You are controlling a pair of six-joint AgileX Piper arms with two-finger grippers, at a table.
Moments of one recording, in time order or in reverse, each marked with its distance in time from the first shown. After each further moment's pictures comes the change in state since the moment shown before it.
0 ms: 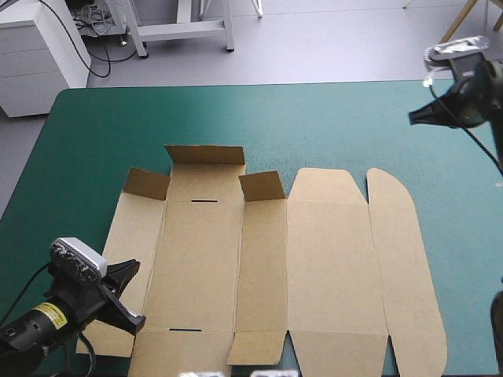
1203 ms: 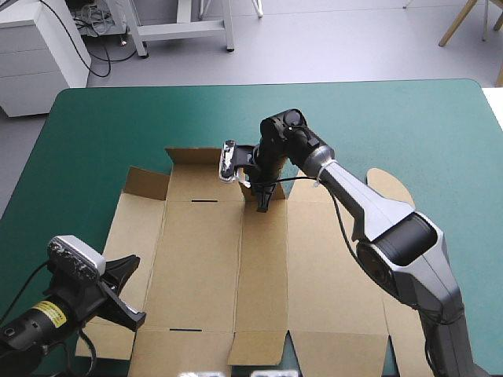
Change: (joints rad) left arm 0.000 0.000 0.000 -0.001 -0.038 0.000; right arm 0.629 0.616 -0.228 0.284 -0.024 -0.838
